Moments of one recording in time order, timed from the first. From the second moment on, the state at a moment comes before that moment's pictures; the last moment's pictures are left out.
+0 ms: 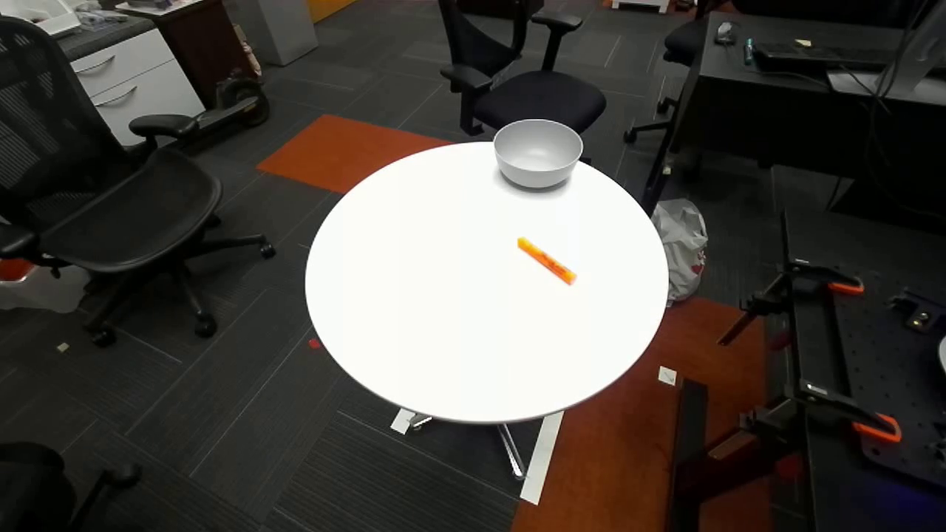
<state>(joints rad) -0.09 -0.60 -0.40 -2.33 0.02 1.67 -0.37</state>
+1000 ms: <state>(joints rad) -0.05 -0.21 -0.17 -2.47 0.14 2.23 -0.22</state>
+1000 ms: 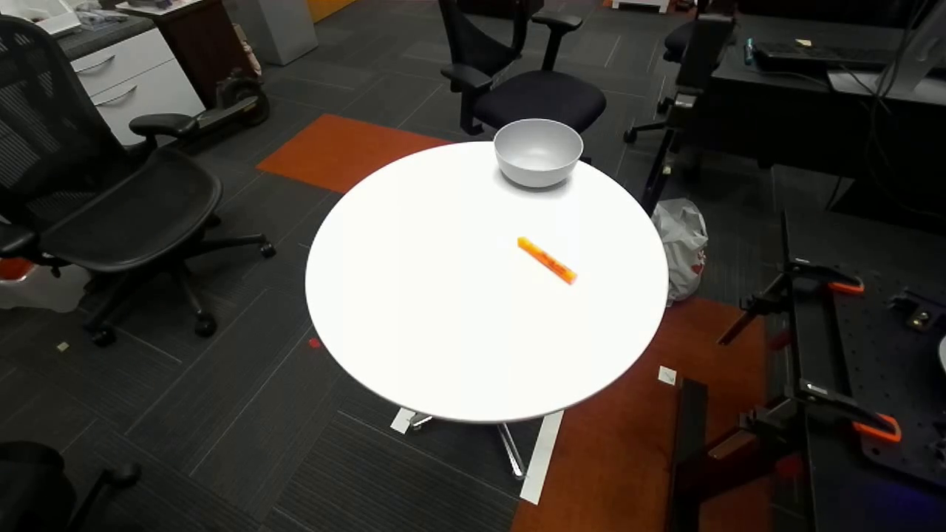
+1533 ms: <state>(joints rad) -0.05 0.12 -0.08 -2.37 0.15 2.46 -0.04</state>
